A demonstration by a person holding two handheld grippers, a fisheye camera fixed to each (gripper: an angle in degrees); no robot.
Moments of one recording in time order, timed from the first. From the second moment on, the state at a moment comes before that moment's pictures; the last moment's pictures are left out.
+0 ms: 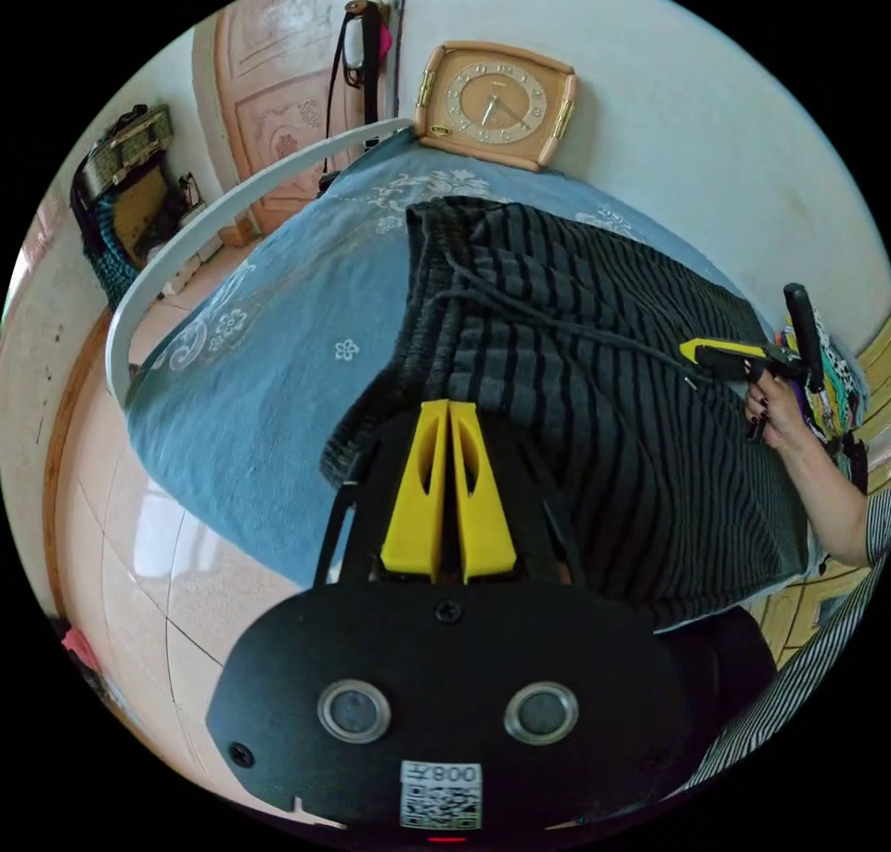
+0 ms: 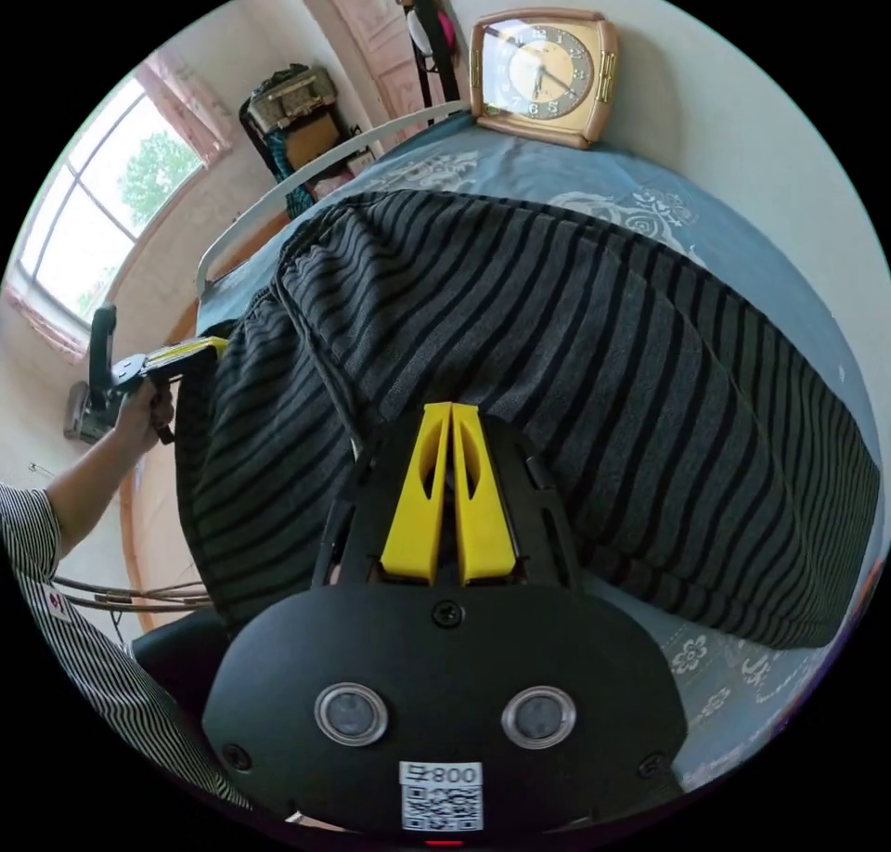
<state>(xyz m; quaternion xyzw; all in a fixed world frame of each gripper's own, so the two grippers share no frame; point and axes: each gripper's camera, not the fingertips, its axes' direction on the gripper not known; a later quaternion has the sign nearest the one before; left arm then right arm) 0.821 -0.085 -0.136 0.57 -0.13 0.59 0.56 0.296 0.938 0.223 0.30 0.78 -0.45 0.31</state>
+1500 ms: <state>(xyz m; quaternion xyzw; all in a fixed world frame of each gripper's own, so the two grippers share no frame) 1.258 -0.045 -0.183 0.43 -0.35 0.67 0.49 0.012 0.970 0.221 0.20 0.89 -0.36 0.22</state>
